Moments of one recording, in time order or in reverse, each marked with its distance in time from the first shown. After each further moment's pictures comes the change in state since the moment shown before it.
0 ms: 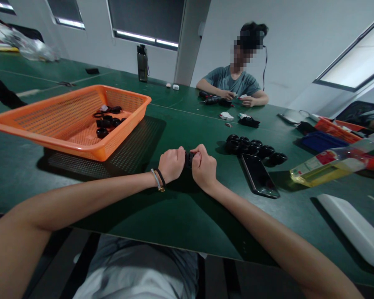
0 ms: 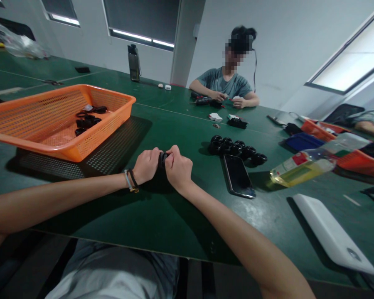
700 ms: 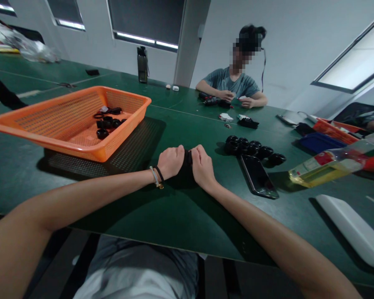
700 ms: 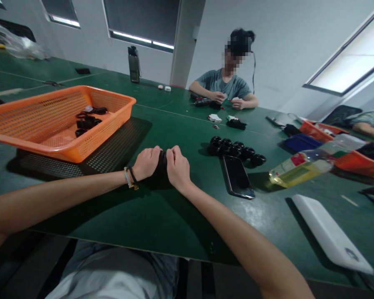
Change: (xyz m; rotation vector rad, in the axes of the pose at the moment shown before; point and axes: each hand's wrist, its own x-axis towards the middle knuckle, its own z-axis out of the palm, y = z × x) left_hand 0.008 -0.004 -0.002 0.071 -0.038 0.019; right_hand 0.002 0.004 0.001 0.168 -0.162 0.226
